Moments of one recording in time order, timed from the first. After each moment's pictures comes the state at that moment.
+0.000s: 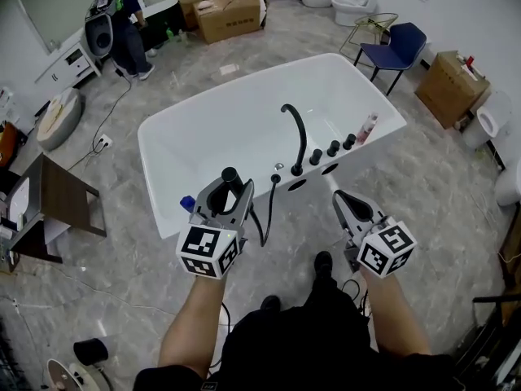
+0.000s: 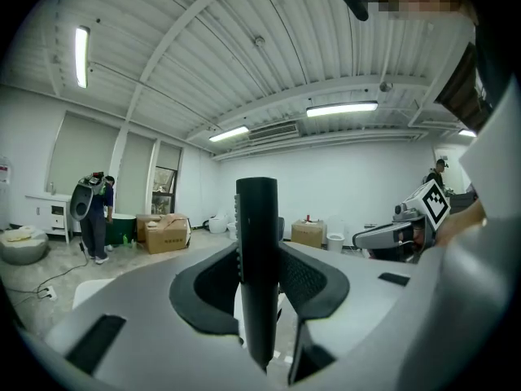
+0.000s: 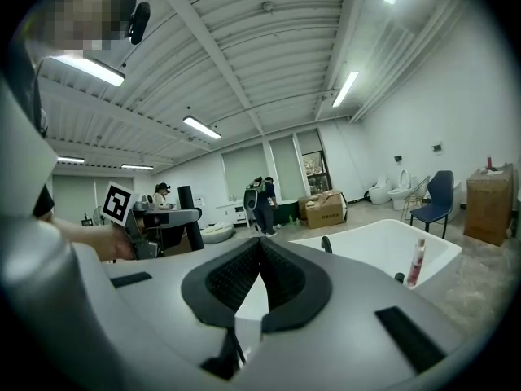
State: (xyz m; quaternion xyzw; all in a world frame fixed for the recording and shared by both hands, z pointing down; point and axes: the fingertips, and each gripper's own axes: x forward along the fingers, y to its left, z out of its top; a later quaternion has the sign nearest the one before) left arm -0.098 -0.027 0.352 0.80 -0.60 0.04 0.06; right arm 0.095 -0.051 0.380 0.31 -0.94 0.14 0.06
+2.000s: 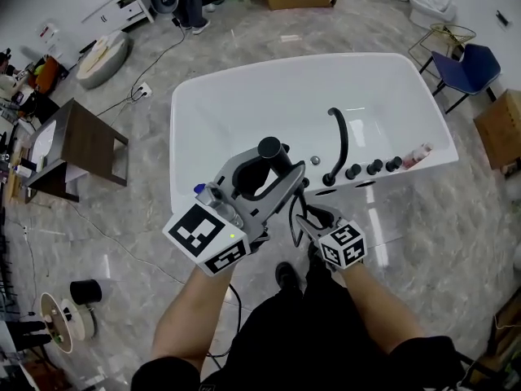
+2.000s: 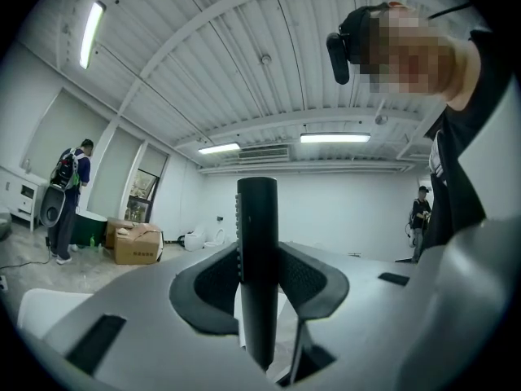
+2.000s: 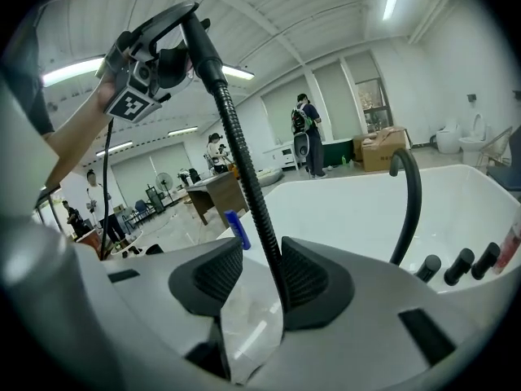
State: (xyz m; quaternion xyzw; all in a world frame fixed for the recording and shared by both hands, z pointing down) left arm -0.080 -0.115 0.273 0.84 -0.54 -0.05 0.05; right arm -0.033 -0.088 0.581 0.07 -0.95 0.19 0.24
